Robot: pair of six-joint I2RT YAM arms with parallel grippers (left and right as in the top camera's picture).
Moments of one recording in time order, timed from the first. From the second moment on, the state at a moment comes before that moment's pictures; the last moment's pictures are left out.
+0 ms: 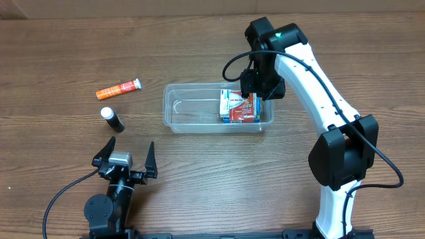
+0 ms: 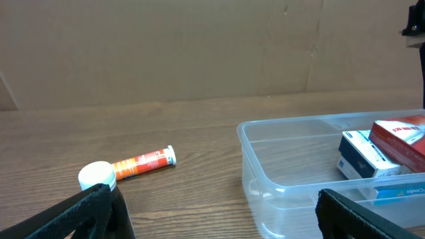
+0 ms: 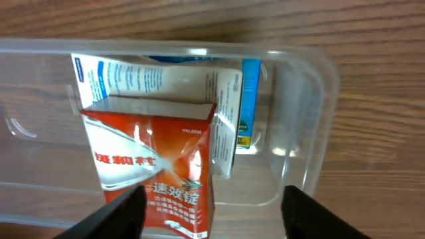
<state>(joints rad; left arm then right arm) 0.11 0.01 0.01 -0.05 0.25 0.01 0.37 2.11 2.00 -1.43 -0.08 0.35</state>
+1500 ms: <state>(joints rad) 0.11 0.09 0.18 -0.15 0.31 -0.10 -0.40 2.11 2.18 -1.47 0.02 0.38</state>
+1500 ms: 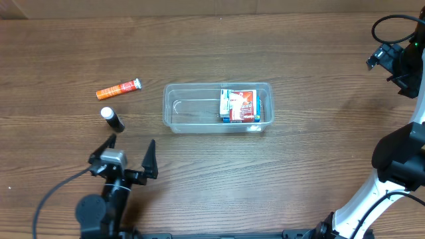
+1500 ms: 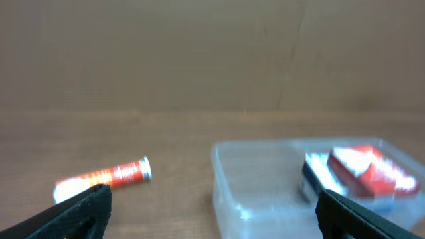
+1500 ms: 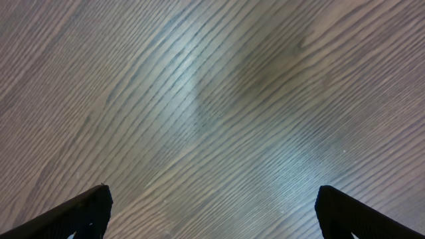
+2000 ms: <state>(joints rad) 0.11 1.19 1.21 -0.93 0.21 -0.07 -0.40 2.11 2.18 -1.47 0.02 0.38</state>
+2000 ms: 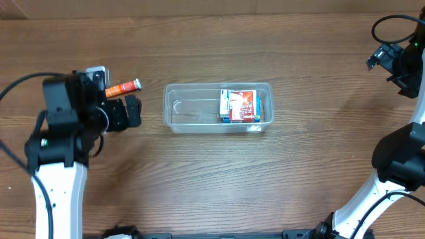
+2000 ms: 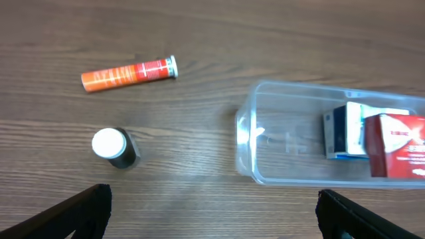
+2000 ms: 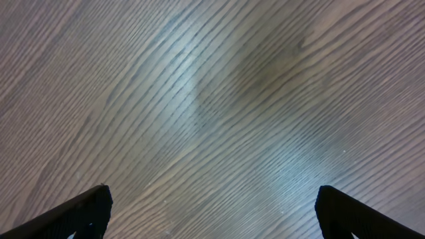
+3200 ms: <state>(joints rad) 0.21 1.75 1.22 -0.76 -0.04 -0.35 -0.40 2.11 2.18 -1.48 0.02 0.38</state>
